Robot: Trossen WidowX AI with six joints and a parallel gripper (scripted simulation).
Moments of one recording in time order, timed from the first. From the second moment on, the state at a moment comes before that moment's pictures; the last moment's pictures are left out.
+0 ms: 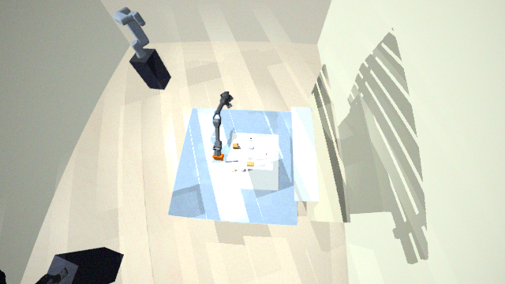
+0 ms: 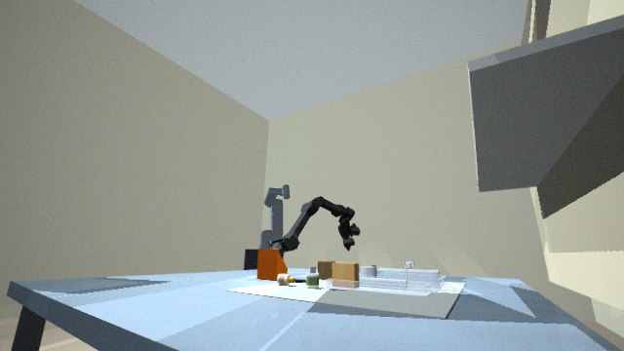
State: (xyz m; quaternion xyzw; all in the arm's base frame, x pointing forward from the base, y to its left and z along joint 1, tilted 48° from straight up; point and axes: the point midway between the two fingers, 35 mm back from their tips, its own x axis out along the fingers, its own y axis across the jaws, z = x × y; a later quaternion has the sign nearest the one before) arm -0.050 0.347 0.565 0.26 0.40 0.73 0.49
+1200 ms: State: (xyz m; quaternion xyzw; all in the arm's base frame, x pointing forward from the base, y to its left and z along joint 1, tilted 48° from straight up) arm 0.338 0.308 0.290 0.00 0.40 0.44 0.81
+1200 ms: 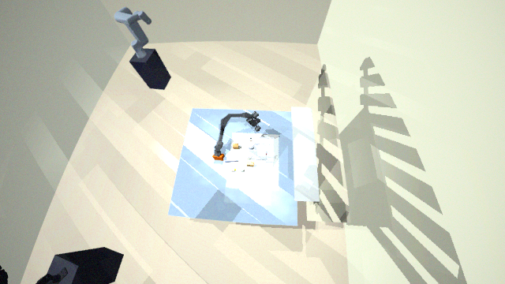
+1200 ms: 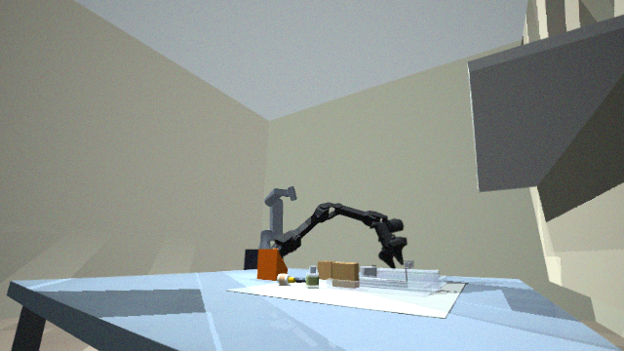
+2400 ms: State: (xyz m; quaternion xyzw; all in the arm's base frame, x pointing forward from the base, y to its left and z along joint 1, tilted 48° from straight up) arm 0.299 -0.082 -0.046 0.22 0.66 0.34 0.63
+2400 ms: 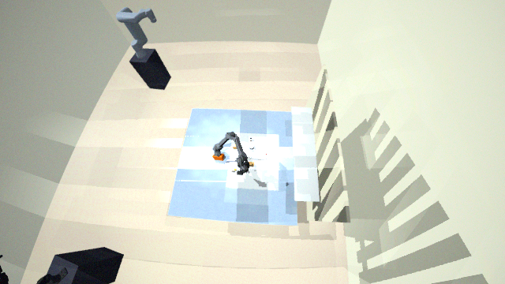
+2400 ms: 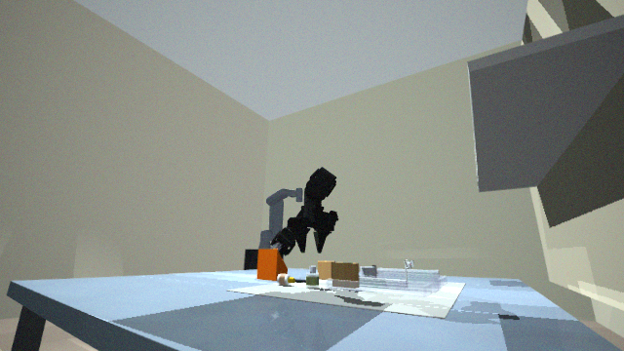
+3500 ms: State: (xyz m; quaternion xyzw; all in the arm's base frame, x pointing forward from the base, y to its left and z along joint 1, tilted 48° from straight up) arm 0.292 -0.029 -0.087 0.22 0.66 0.35 0.63
